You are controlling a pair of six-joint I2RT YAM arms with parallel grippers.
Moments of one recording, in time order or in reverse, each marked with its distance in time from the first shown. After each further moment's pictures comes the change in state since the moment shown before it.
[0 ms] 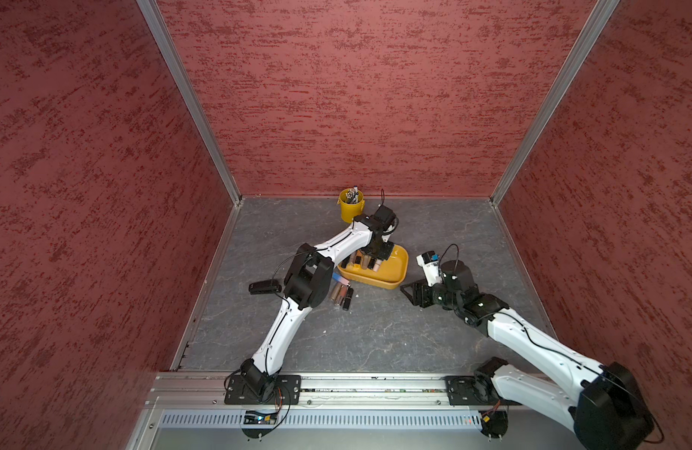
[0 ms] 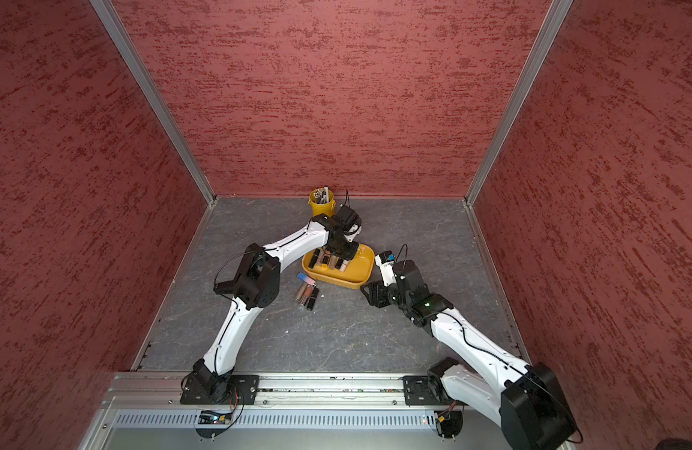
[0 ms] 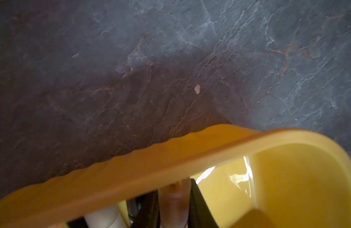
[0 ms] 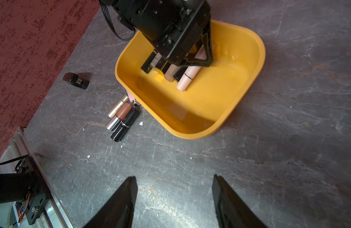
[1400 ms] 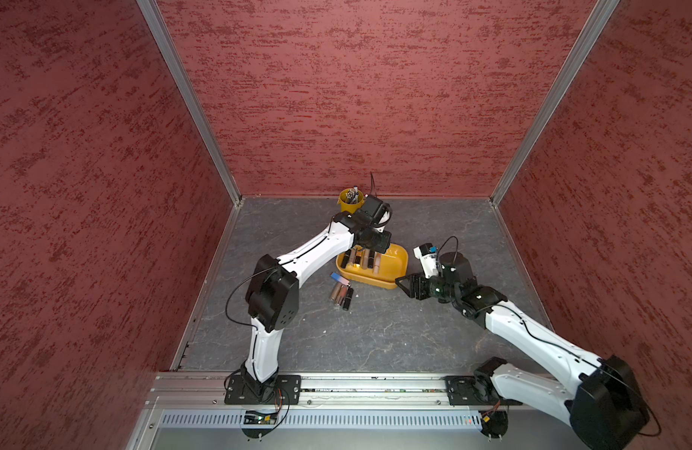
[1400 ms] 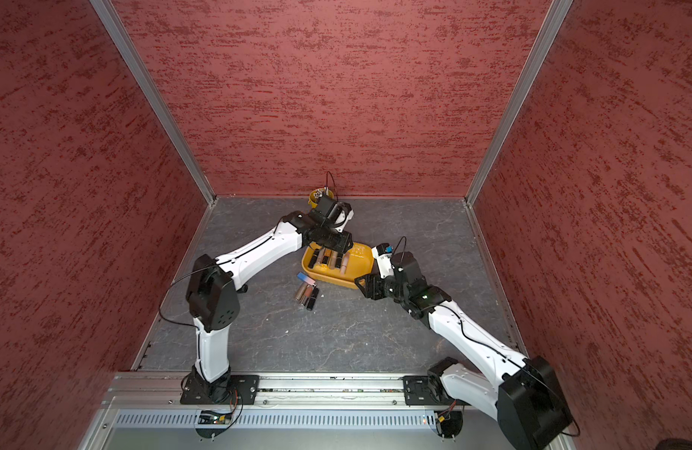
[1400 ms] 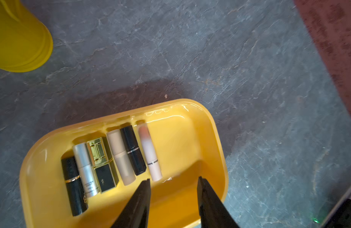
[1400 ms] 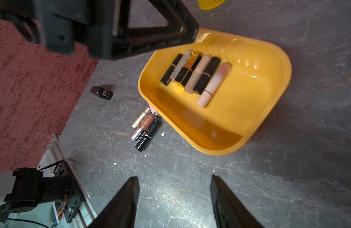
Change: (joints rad) left arm -0.018 -0.502 -0.400 0.187 0.014 -0.097; right arm 0.003 0.058 0.097 -0.014 -0.092 0.103
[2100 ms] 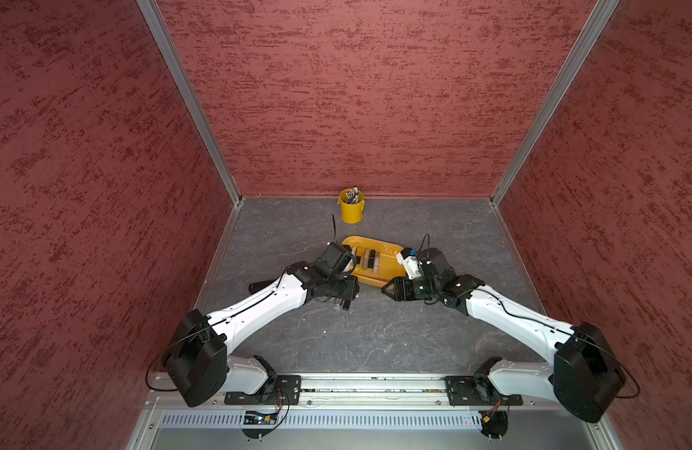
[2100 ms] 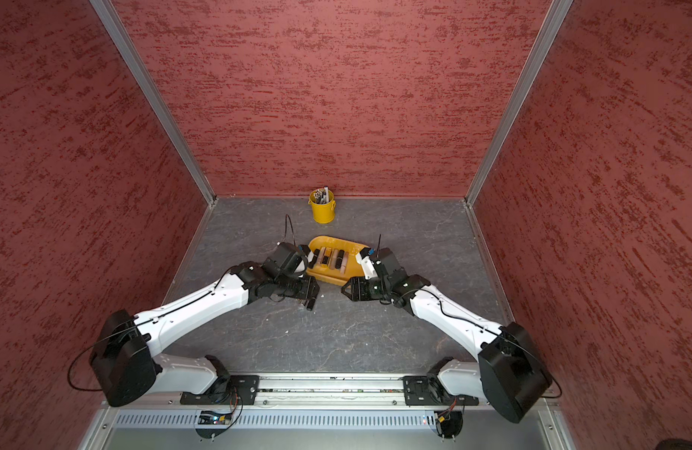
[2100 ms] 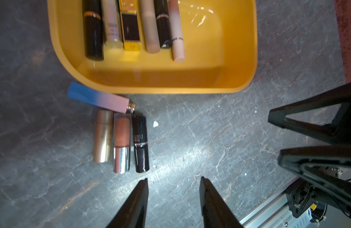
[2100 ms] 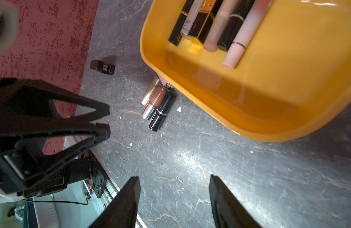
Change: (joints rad) left arm -0.058 -0.562 -0.755 0.093 -0.021 -0.256; right arm 0.105 0.187 0.120 -0.117 -0.050 0.120
